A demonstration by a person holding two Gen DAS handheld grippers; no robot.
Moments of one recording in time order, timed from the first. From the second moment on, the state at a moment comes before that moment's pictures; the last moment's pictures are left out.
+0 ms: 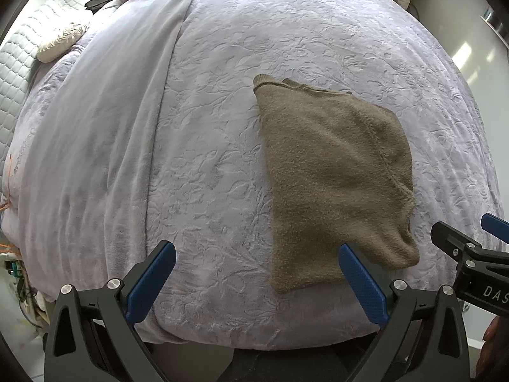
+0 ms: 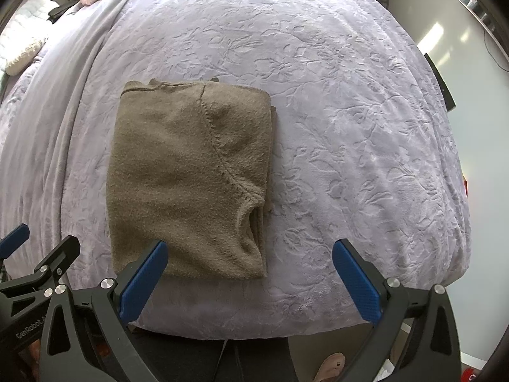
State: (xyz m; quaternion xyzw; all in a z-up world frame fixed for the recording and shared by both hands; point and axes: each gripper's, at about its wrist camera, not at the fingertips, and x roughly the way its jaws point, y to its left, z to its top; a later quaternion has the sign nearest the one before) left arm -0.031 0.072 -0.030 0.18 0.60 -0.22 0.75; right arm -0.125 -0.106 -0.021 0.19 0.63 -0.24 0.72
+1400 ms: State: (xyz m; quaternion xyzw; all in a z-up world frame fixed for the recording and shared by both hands) left arm -0.030 0.067 -0.040 0.20 0.59 -0.22 0.75; right arm -0.115 -0.111 -0.032 0.19 0.64 -0.24 0.71
